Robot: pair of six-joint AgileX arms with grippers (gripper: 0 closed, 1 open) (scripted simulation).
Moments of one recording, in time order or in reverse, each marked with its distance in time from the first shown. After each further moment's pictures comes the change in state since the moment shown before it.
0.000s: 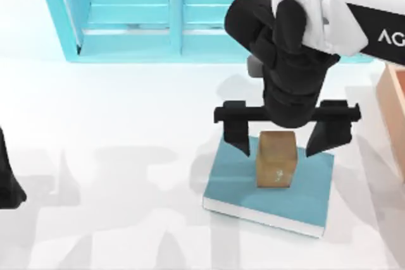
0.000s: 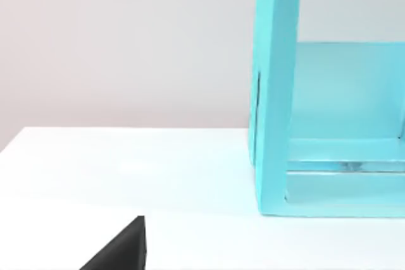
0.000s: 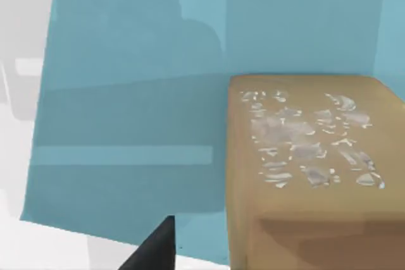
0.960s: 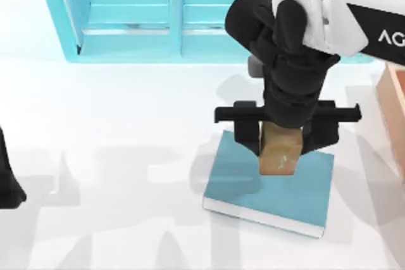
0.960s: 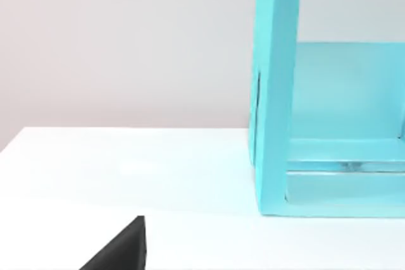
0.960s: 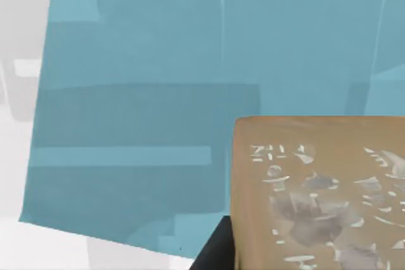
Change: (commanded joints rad) left arm 0.000 0.000 0.000 0.000 0.000 0.000; right arm 0.000 0.000 0.000 0.000 0.000 0.000
